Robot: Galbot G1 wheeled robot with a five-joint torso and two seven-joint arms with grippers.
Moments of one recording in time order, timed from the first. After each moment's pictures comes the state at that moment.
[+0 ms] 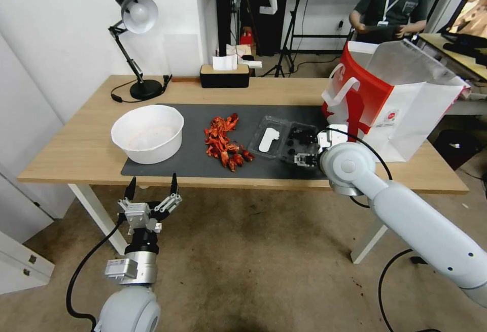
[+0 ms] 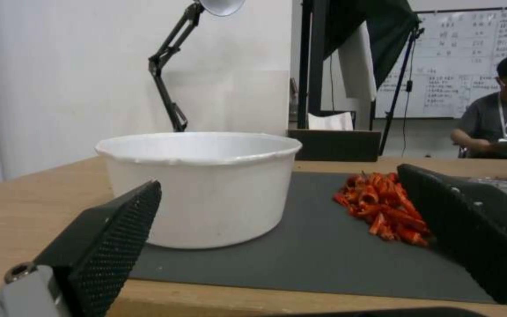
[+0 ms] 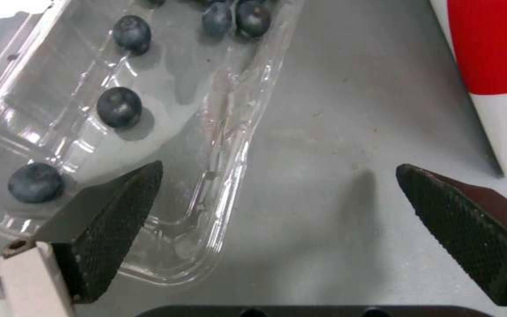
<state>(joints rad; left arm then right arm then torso) 1.59 -1.24 -0.39 -2.04 -0.23 -0.34 -0.30 -0.52 0.86 -0.18 1.87 1.61 -0.73 1.20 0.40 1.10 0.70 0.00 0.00</state>
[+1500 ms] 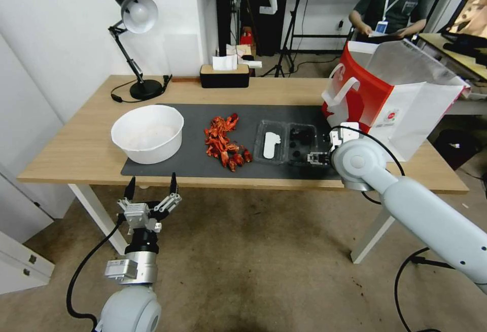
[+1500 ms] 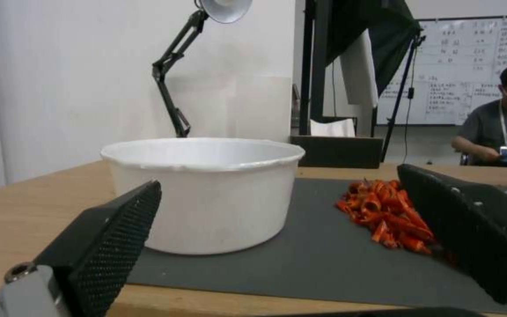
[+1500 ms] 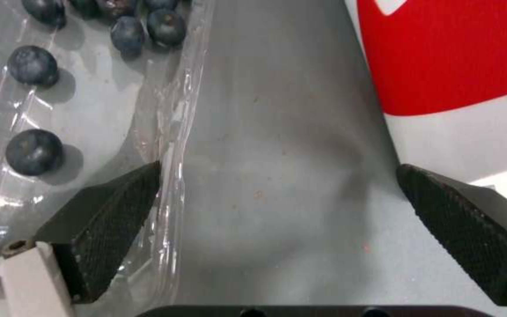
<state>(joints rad) 1.59 -1.24 -0.40 -2.04 -0.24 -0.36 -0.30 -0.48 0.80 -0.19 1.82 1.63 -0.73 1.19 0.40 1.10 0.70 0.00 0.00</state>
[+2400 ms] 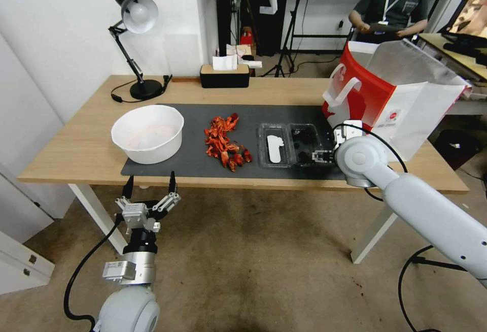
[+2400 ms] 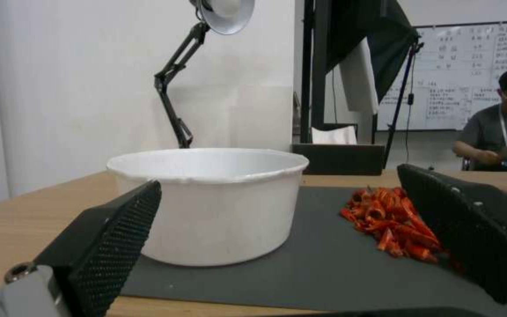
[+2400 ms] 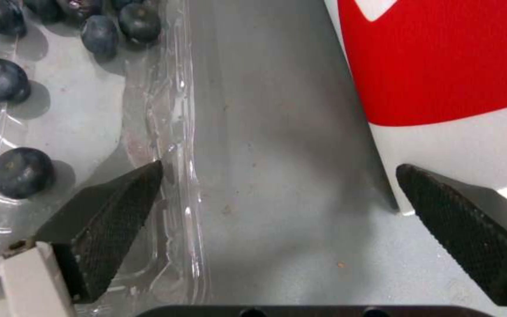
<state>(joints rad) 1.60 -1.23 -0.41 -2.04 -0.23 -0.39 -0.30 -0.46 0.80 -0.20 1.79 1.62 -0.73 1.19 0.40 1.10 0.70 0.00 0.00</state>
